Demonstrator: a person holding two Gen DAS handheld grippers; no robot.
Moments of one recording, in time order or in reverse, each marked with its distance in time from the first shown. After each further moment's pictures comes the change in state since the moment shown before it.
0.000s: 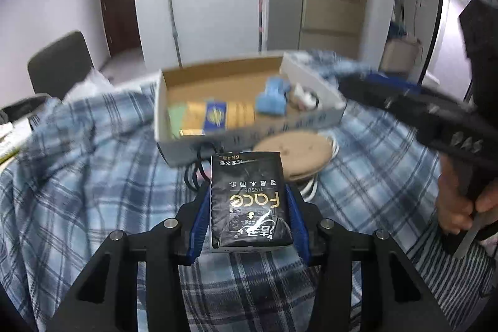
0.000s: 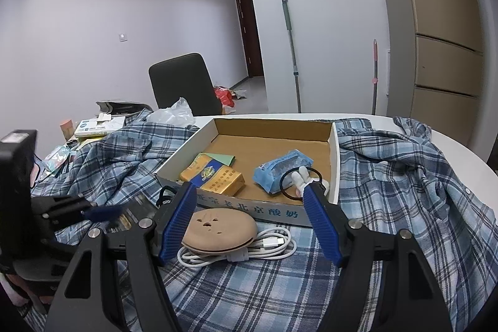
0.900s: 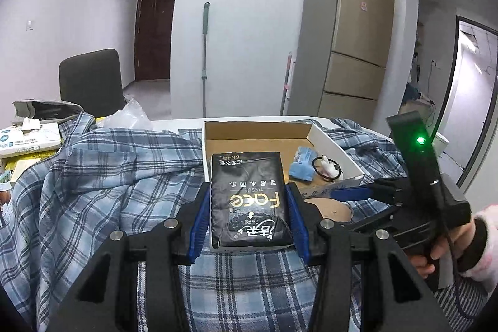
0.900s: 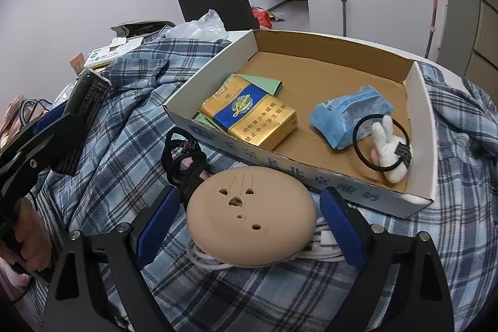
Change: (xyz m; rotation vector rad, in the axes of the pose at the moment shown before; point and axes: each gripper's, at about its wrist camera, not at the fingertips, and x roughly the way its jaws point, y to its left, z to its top) left arm -0.042 0.040 0.008 -0.148 -0.255 0.044; right arm 0.096 0.018 -0.009 -0.076 0.403 0.176
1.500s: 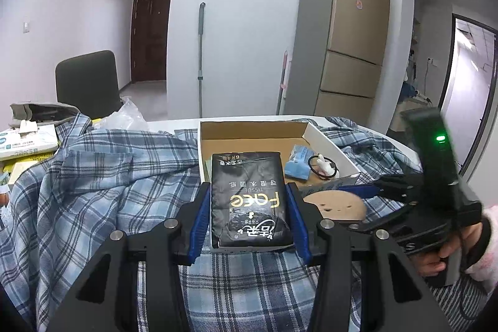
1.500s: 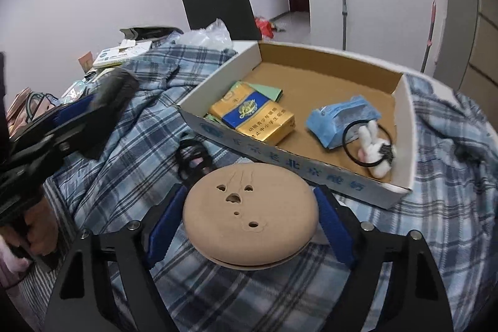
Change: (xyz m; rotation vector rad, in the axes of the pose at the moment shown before) left arm 0.000 -0.002 -0.001 0.013 0.000 -0.014; right arm -0.034 0.009 -0.012 -0.049 -0.058 -0.030
